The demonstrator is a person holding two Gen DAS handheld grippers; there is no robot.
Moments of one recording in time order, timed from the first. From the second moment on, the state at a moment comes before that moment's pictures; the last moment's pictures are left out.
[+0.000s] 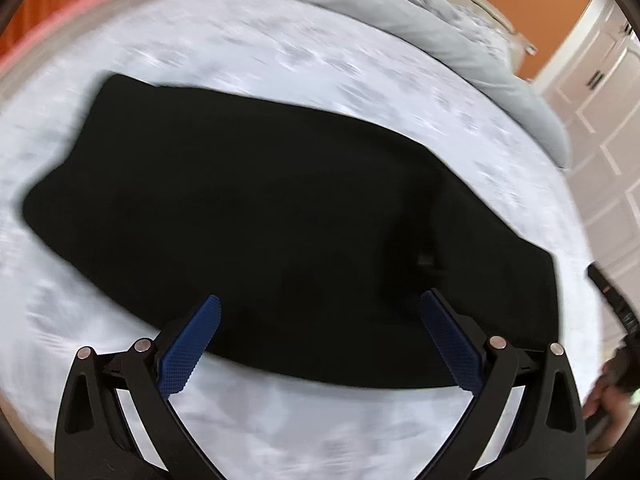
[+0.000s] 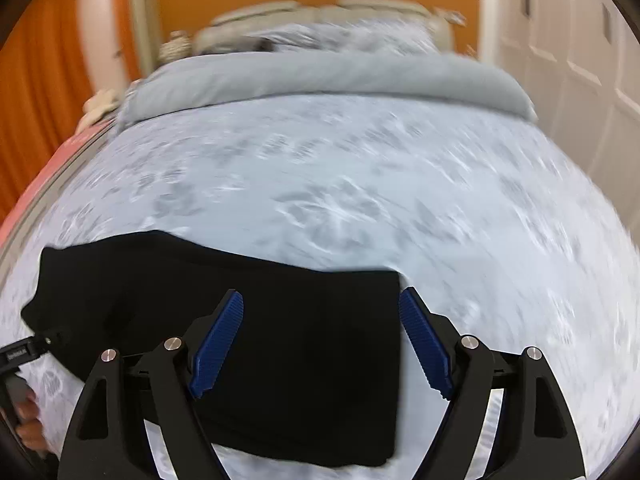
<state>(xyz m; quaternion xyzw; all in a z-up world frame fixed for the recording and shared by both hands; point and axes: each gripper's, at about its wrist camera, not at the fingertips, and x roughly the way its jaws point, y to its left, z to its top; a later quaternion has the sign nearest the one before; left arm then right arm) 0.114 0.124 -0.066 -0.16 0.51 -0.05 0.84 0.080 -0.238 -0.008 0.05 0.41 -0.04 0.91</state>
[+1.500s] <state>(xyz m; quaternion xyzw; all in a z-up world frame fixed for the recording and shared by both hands) 0.087 0.264 -0.046 -0.19 0.46 0.12 0.86 0.100 -0.206 -0.077 -0.02 0.54 -0.03 0.84</state>
